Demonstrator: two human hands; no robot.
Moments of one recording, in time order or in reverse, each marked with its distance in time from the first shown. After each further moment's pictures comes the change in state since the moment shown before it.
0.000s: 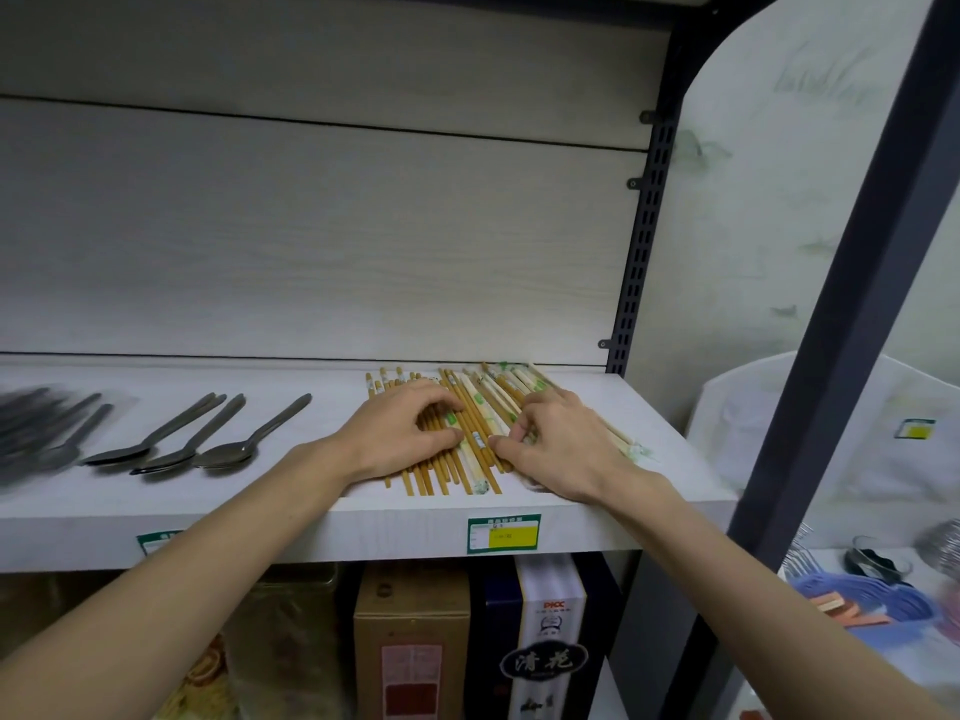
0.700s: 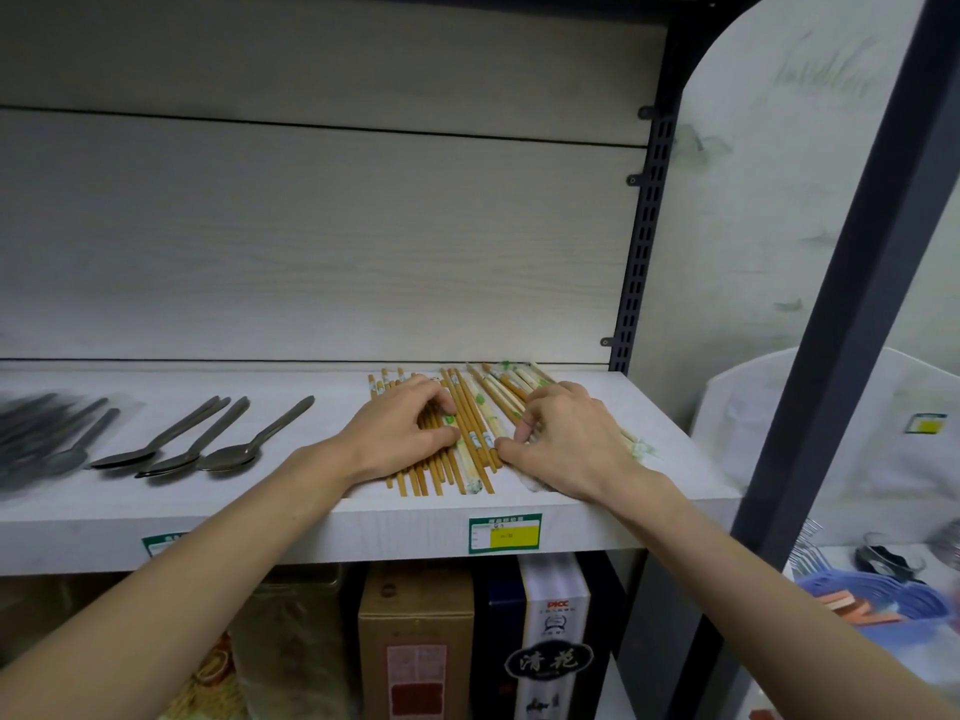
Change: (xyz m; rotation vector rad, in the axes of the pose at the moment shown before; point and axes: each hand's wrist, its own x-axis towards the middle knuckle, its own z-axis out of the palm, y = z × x) left_hand 0.002 -0.001 0.001 -0.017 0.022 -0.027; right_hand -0.001 0.002 0.001 0.015 0.118 0.013
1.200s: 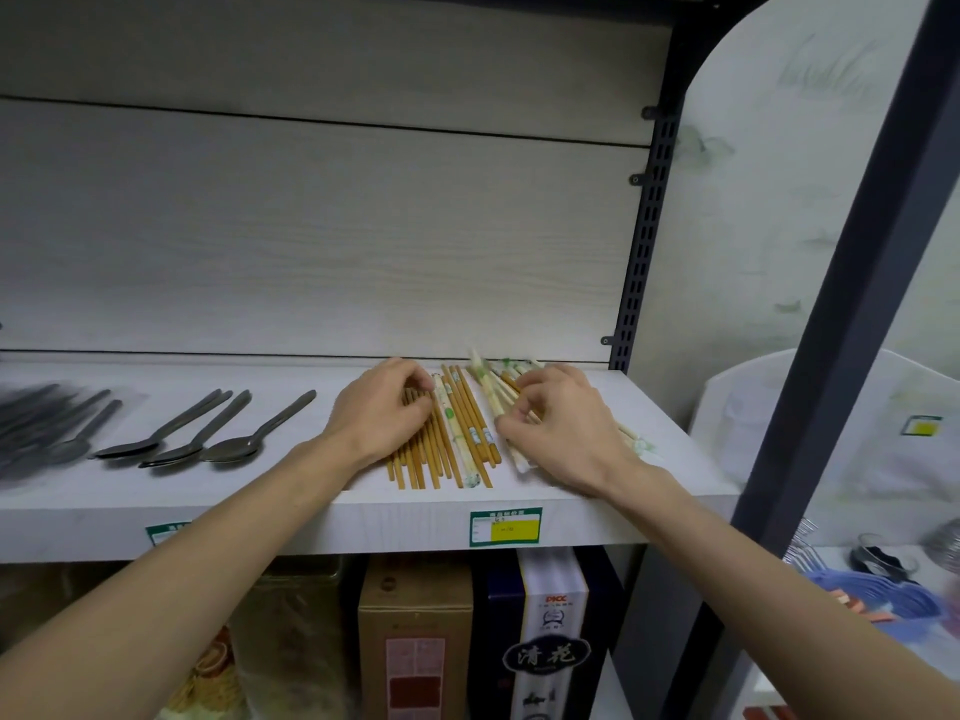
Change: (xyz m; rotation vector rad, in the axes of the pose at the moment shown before) left_hand -0.002 -0.006 -0.004 -0.001 0.237 -0.142; right_hand -0.003 -0.007 -0.008 0.185 0.054 -0.046
